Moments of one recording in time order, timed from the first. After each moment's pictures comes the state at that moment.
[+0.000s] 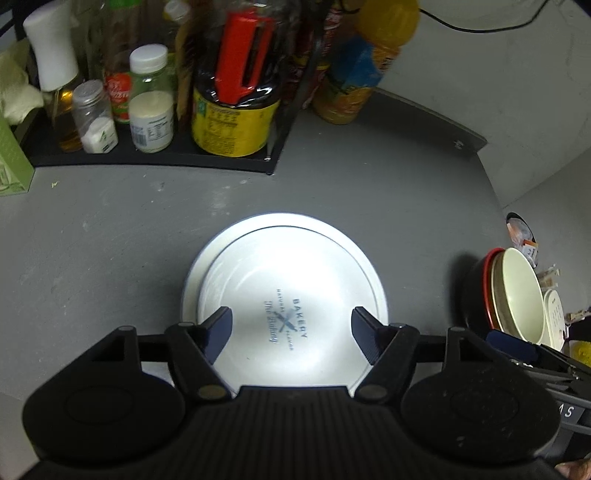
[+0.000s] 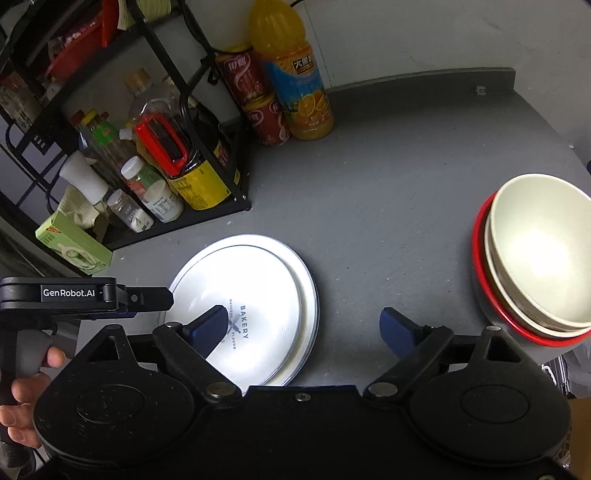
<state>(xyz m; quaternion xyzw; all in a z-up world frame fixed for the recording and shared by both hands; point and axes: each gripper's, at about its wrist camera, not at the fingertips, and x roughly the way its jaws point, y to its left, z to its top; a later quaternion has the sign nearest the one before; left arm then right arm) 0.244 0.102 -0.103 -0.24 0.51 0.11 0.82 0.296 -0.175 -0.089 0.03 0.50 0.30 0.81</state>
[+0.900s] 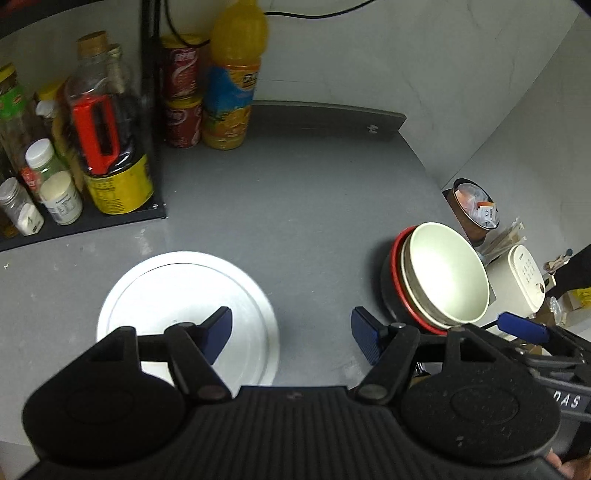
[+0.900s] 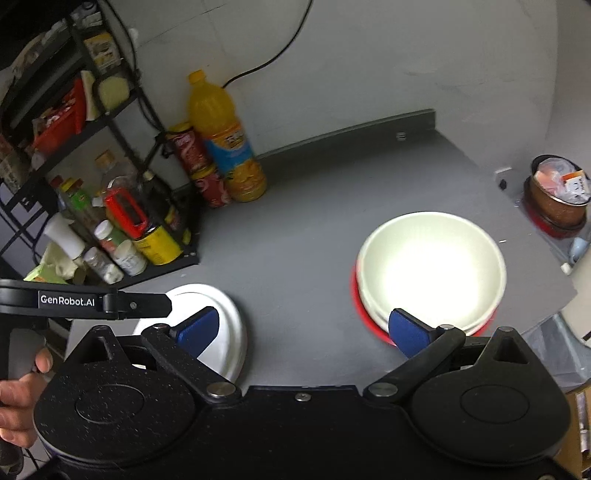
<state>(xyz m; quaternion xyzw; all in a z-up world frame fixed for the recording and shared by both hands) 0.276 -0.008 -0.058 -0.16 0.49 0.03 0.86 0.301 -0.281 -0.051 0.05 0.44 0.23 0.87</state>
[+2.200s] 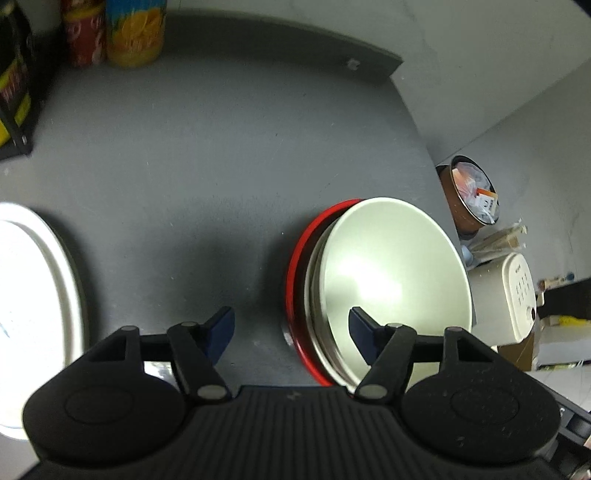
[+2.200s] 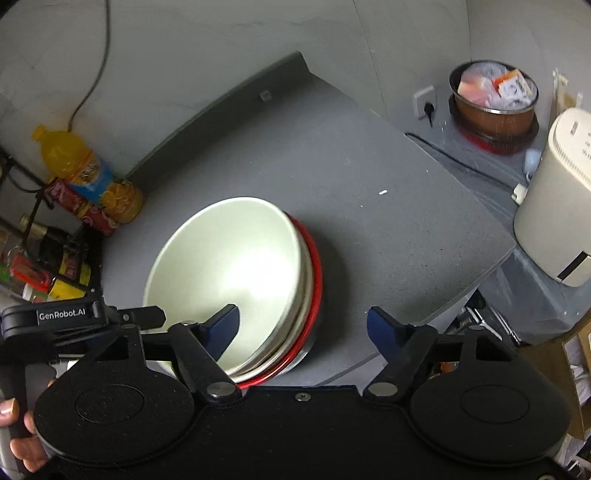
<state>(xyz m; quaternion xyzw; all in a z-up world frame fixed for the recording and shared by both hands) 0.392 -0.120 -0.160 -0.24 0.56 0.03 0.79 0.406 -0.416 -0.146 0.15 0.53 0.16 0.82</state>
